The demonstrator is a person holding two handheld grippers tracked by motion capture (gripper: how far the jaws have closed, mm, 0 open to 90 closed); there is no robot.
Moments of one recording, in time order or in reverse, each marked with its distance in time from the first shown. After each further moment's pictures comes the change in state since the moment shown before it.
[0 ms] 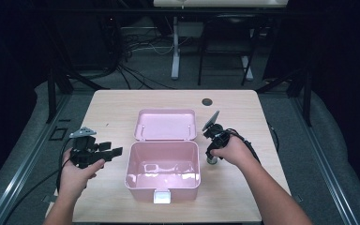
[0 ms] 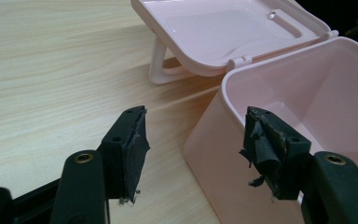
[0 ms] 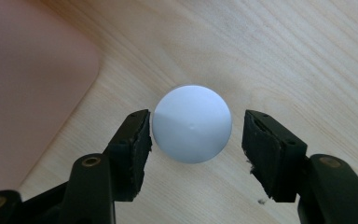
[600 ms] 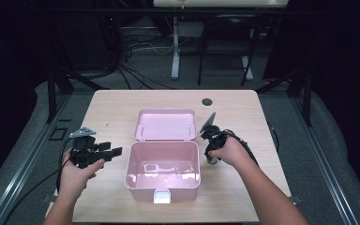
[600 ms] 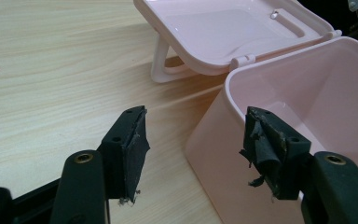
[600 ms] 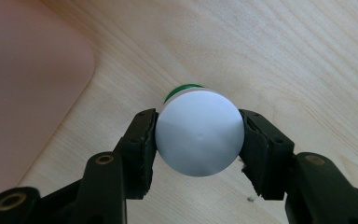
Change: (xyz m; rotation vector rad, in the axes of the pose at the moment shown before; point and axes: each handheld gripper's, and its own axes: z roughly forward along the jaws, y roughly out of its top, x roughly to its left) left arm 0.002 0.000 0.000 0.002 0.004 -0.007; right arm 0.004 0.006 0.011 0.057 -0.009 -0.010
